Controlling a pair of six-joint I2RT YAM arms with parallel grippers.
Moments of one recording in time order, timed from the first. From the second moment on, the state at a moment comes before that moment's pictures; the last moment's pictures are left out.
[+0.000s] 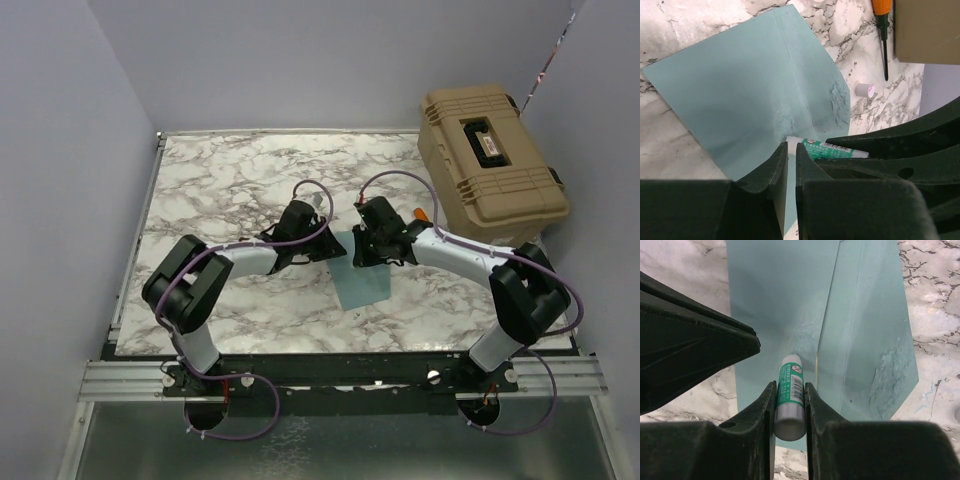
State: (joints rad) left arm -0.62 1.71 0.84 0.26 0.32 -0.85; right arm 0.69 1.61 1.01 -0.37 0.02 0.38
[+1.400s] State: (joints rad) left arm -0.64 1.88 0.93 0.20 0.22 -0.96; right arm 0.77 1.57 0.93 -0.33 0.12 0.34
